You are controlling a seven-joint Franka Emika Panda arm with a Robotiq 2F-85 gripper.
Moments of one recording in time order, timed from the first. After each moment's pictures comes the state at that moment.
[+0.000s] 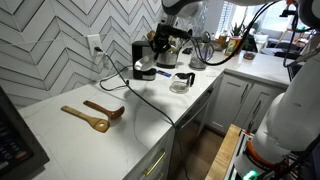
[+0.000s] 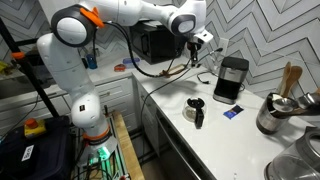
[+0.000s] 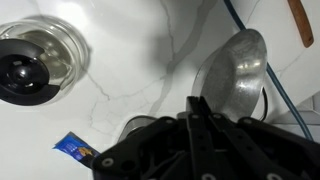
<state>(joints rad) -0.03 -0.08 -0.03 -1.88 0.17 2.03 0.41</state>
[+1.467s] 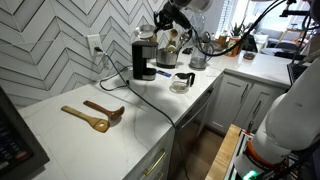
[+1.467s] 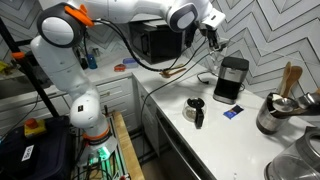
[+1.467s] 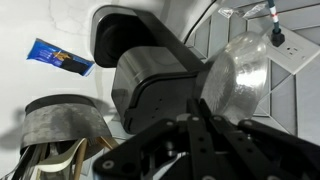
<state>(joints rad) -0.09 -0.14 -0.06 -1.89 0.20 2.46 0.50</state>
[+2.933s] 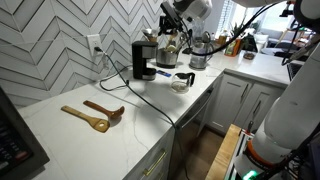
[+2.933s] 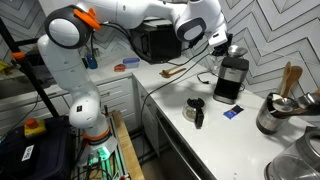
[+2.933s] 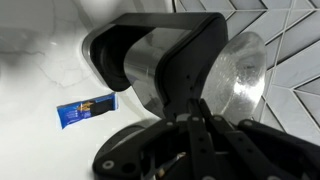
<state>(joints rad) -0.13 -0.07 -0.10 -1.89 0.36 2.54 0.99</state>
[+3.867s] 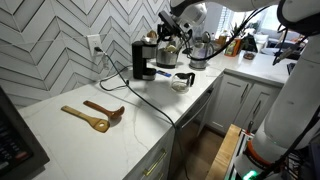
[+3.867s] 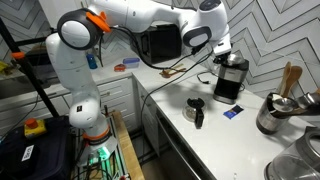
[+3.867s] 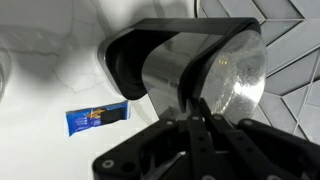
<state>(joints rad) -0.13 0.02 -0.12 -1.84 0.41 2.47 0.89</state>
